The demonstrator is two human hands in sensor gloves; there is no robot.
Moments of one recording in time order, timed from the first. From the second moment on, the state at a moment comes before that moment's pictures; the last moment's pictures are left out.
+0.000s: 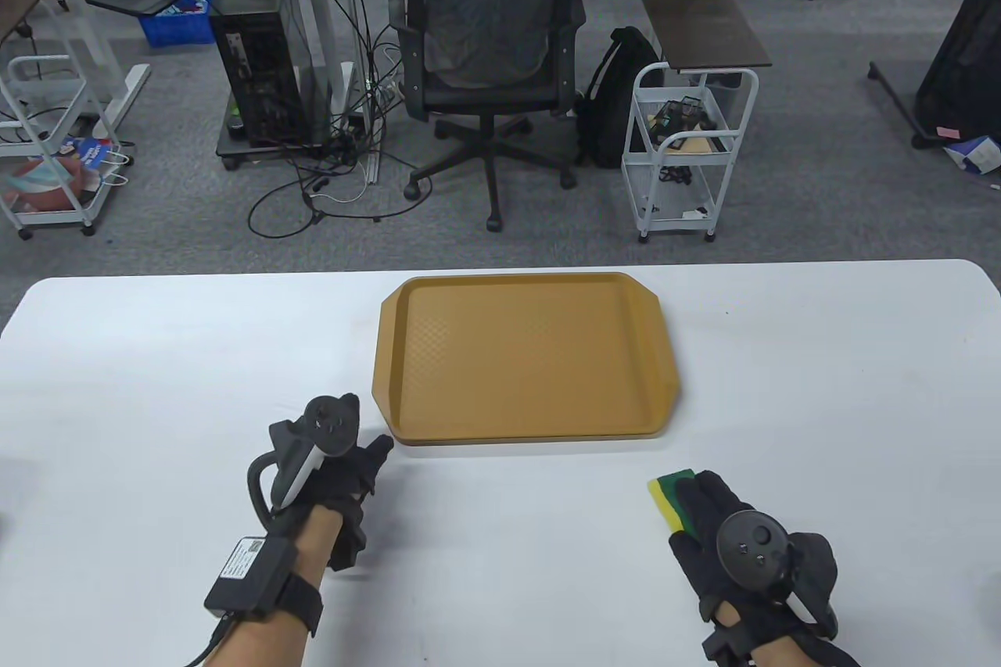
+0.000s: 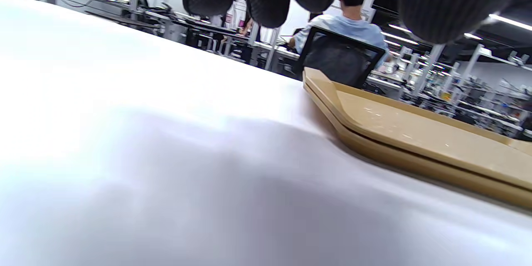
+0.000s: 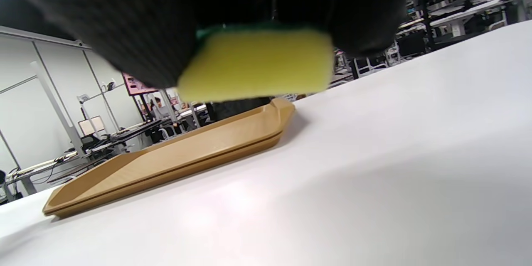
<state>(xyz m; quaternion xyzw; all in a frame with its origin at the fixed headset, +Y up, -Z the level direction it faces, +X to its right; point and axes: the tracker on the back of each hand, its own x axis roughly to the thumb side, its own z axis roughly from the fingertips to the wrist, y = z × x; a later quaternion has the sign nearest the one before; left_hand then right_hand) -0.253 -0.734 -0.408 -0.03 0.09 0.15 0.98 0.222 -0.713 -0.300 0.03 -0.06 0.98 0.20</state>
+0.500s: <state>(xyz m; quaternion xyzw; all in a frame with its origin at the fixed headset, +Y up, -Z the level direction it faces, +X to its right) -0.235 -0.740 -0.332 -0.05 0.04 0.13 0.99 0.193 -0.750 -0.318 0.05 -0.02 0.99 0.13</state>
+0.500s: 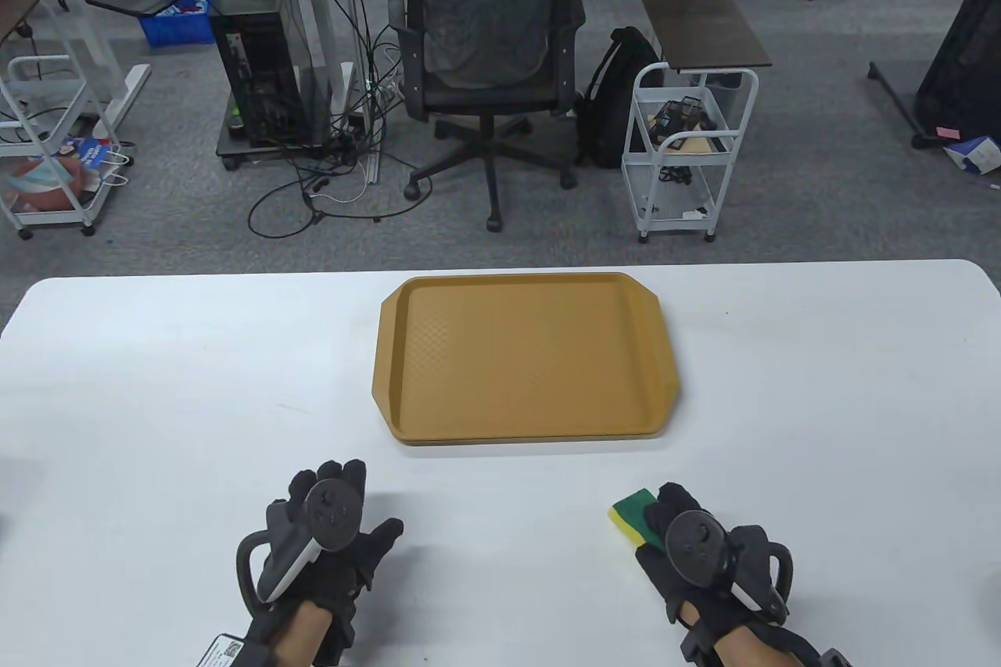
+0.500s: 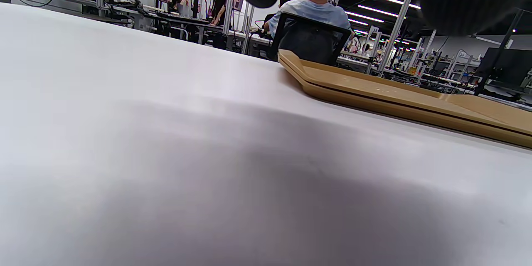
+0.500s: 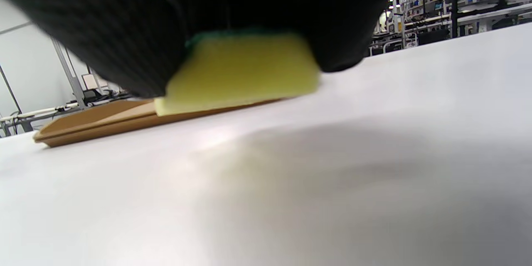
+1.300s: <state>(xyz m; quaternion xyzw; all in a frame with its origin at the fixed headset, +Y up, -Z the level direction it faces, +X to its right) -0.228 -0.740 -0.327 -0.05 0.04 0.12 0.99 0.201 -0.749 -0.314 0.05 0.00 0.99 0.14</state>
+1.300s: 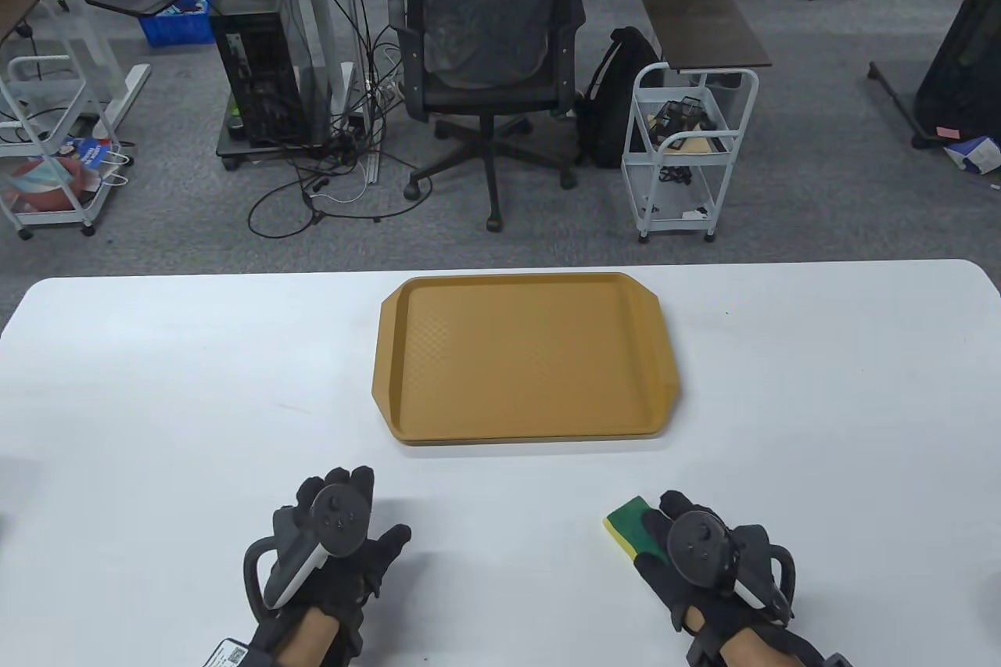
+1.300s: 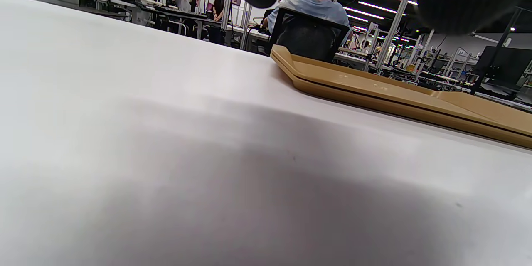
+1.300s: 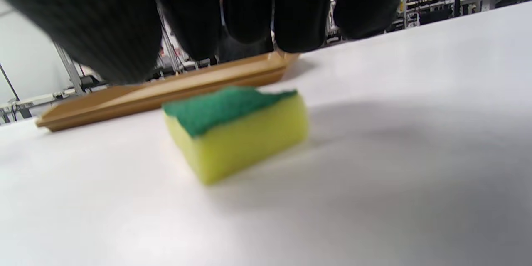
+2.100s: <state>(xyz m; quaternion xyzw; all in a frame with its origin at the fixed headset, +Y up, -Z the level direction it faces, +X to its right) -0.241 -0.736 -0.330 -0.04 0.02 0.14 0.99 0.222 -0.716 -0.291 0.05 -0.07 0.98 0.16</state>
